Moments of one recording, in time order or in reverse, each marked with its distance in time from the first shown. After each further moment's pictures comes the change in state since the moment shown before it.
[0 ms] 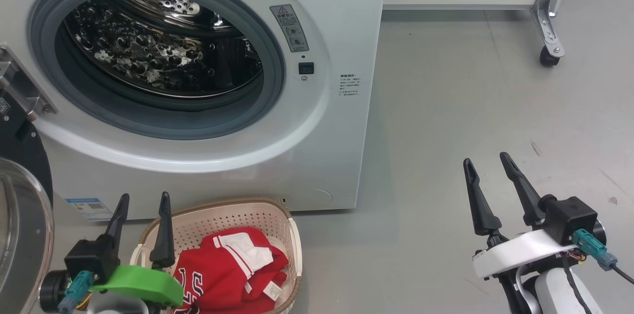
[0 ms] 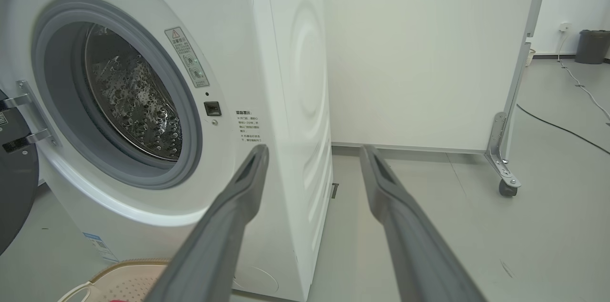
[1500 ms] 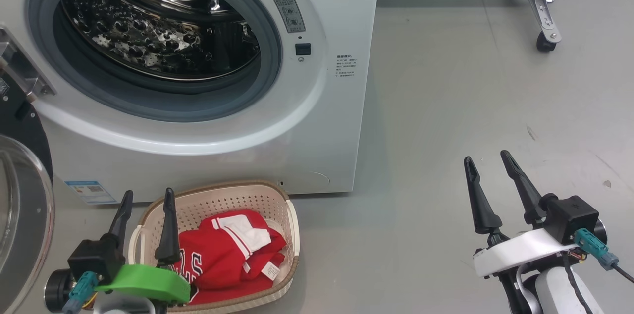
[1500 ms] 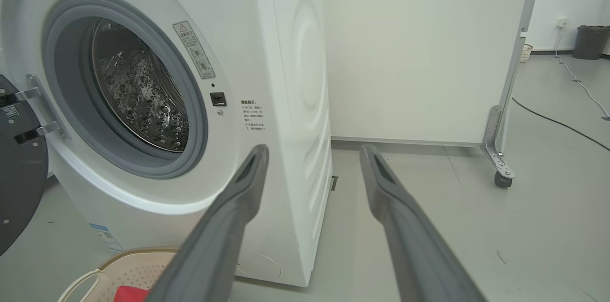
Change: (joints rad) left arm 0.018 0.000 -0.041 -0.058 -0.034 0.049 0.000; right arm -0.001 0.002 -0.004 -0.008 -0.001 0.000 0.000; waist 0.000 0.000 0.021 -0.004
